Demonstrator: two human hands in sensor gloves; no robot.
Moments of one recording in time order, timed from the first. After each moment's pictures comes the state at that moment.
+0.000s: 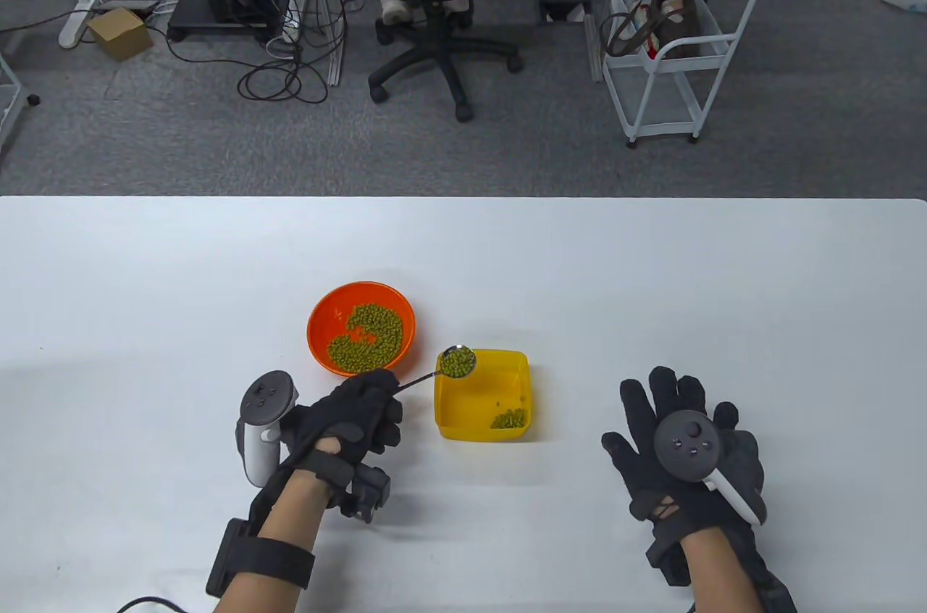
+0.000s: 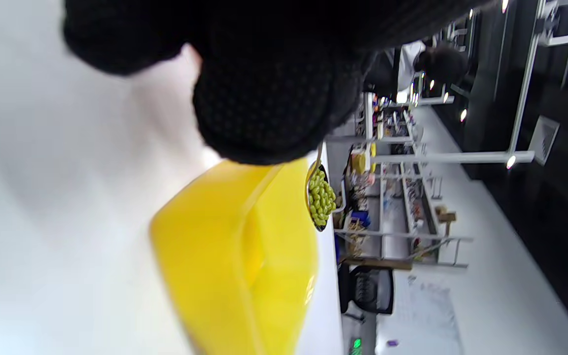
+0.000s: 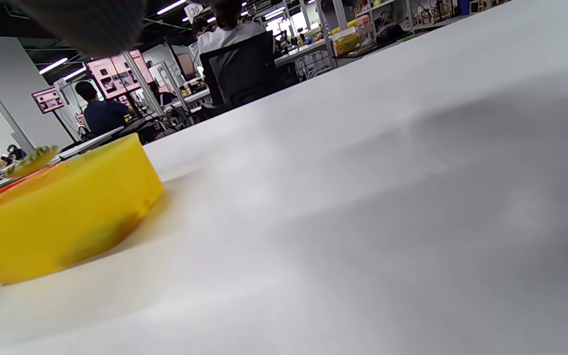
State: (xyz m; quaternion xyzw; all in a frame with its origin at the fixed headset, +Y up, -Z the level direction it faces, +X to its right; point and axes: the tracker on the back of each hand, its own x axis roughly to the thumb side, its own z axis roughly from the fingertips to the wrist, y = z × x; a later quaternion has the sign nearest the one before) left_hand -0.217 -0.771 -0.289 -0.18 0.02 0.64 0.75; right_hand 0.222 -0.727 -0.232 0.00 0.07 0.98 0.20
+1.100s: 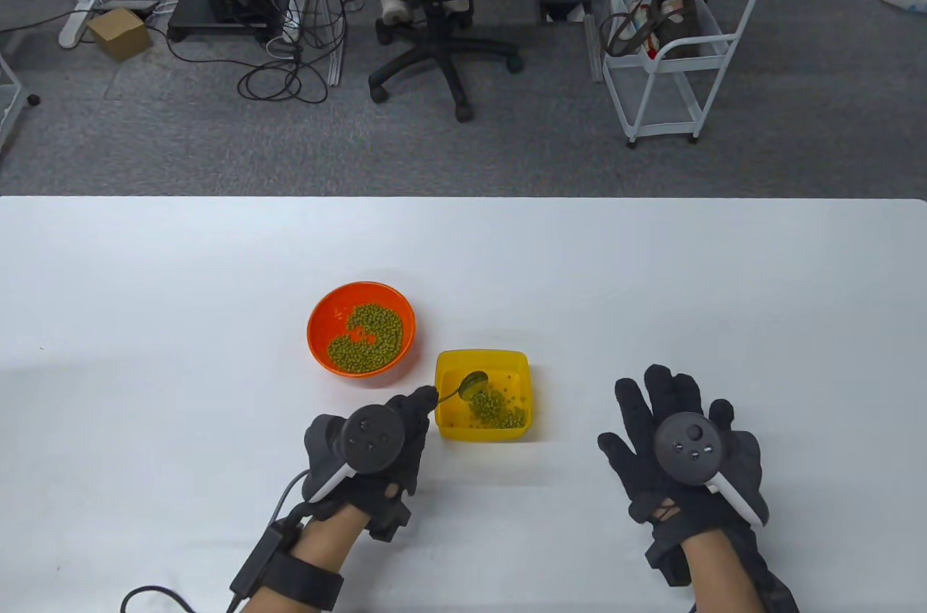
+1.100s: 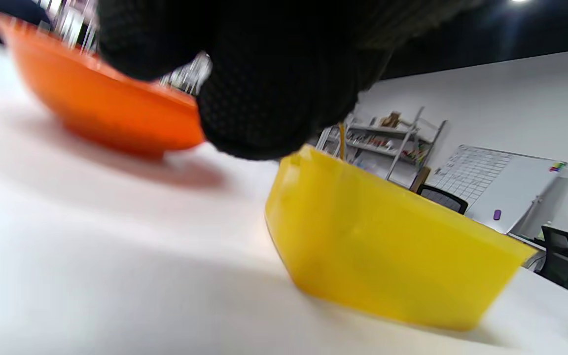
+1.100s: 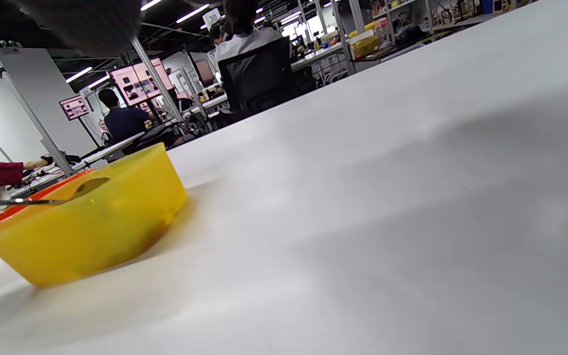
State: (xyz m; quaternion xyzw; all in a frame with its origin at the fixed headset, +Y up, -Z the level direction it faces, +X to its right) left_hand -0.150 -0.724 -0.256 0.08 -0.16 0.18 0.97; right_hand 0.219 -0.720 -0.230 0.02 0.06 0.98 0.21
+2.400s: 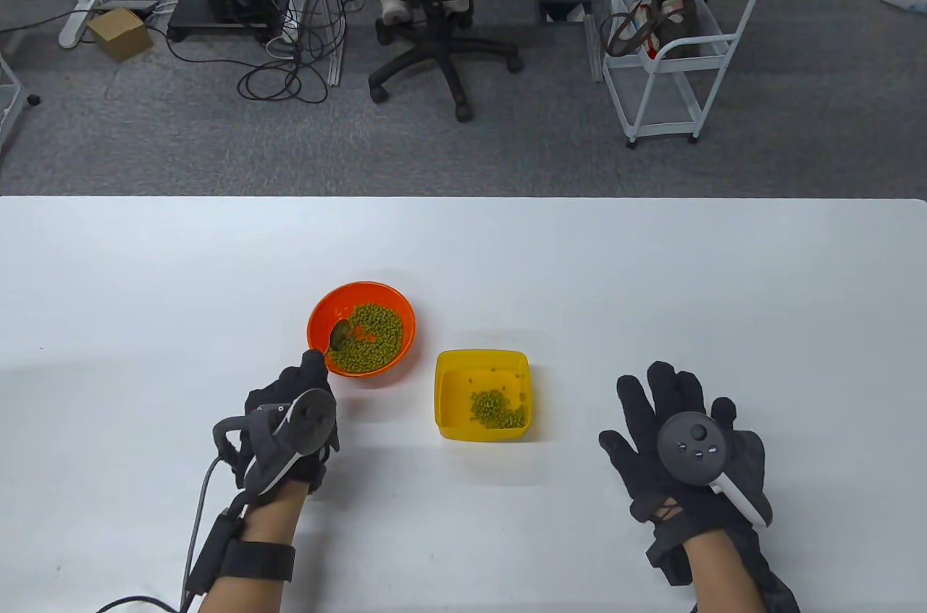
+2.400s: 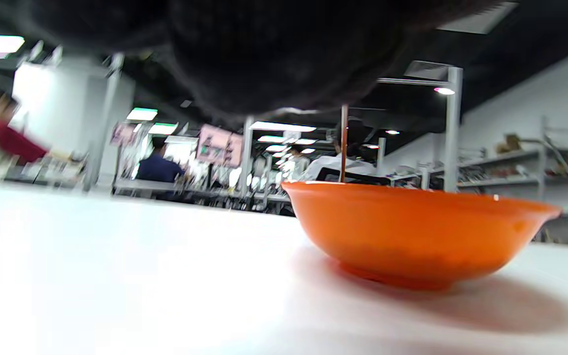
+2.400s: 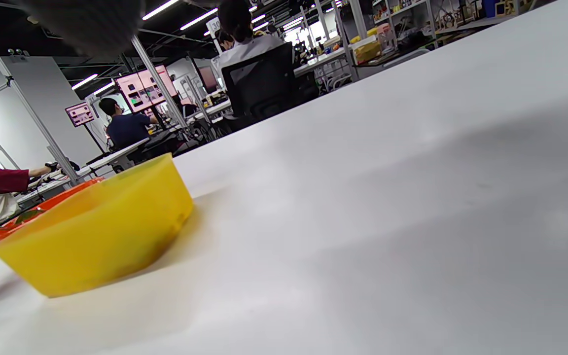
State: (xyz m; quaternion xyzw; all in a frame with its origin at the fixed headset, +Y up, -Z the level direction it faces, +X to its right) left_hand -0.244 -0.725 -0.280 0.14 0.05 0.10 0.98; right_hand 0.222 -0.716 -0.229 0.03 0.05 0.98 0.21
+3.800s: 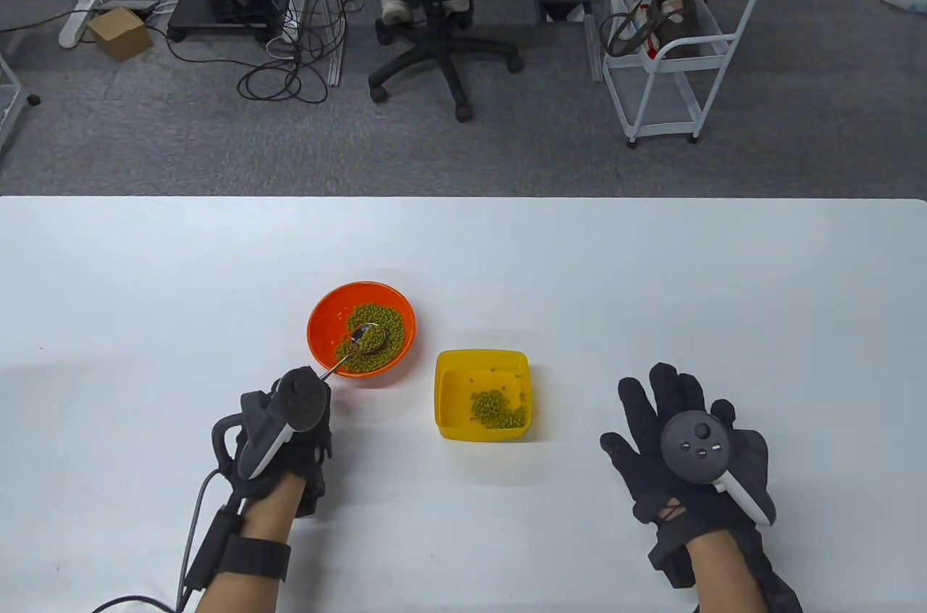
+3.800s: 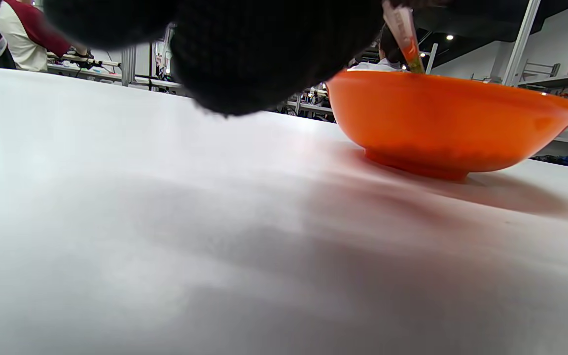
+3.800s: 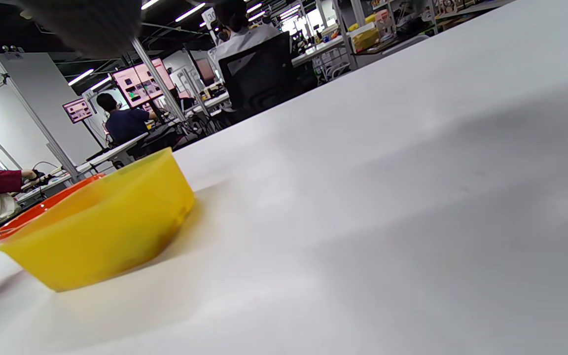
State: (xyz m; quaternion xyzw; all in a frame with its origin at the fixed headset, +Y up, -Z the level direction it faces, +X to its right) left_hand -0.250 -0.743 -0.292 0.00 0.07 0.07 0.99; right_hand 0.223 -0.715 -0.229 0.03 0.07 0.97 0.22
